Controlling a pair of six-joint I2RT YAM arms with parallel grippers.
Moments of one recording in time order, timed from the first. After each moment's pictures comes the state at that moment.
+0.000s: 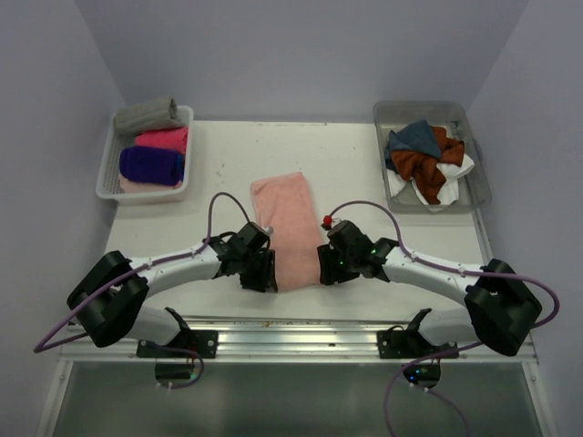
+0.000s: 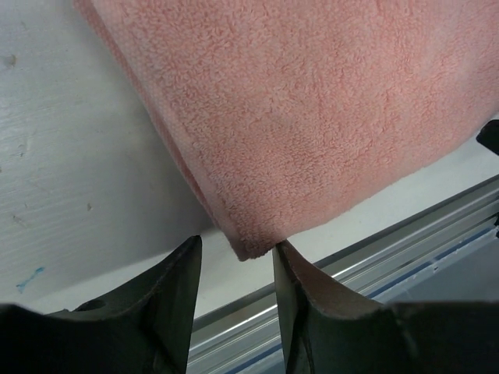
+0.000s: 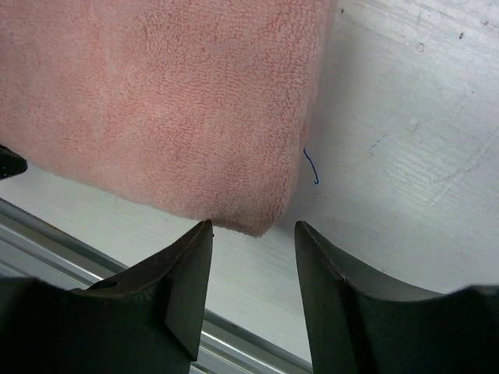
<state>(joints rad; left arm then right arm) -0.78 1.38 0.66 -0.43 0.19 -0.74 0.81 1.32 0.68 -0.40 -0.02 0.53</state>
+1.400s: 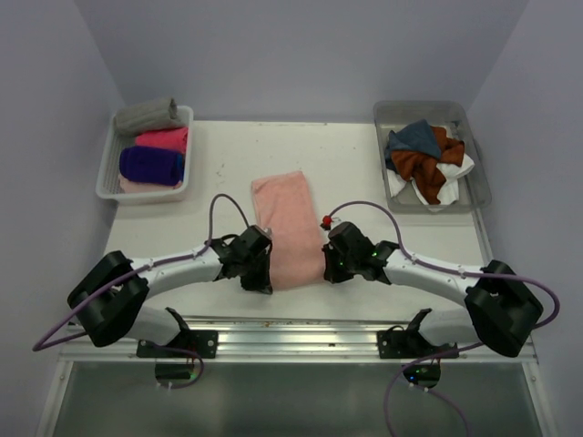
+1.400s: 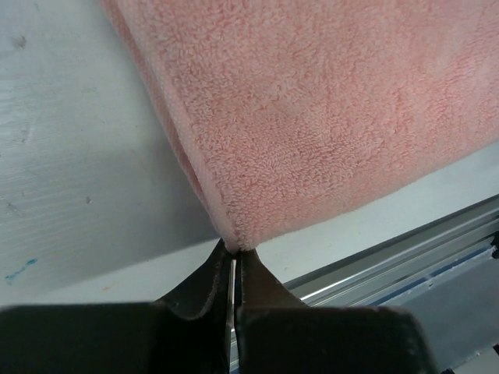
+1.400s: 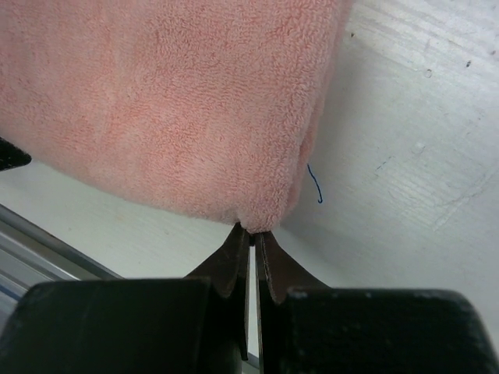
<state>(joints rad) -0.81 1.39 0.64 -0.40 0.16 -0.82 0.81 1.33 0.63 -0.30 -0.02 0.50</state>
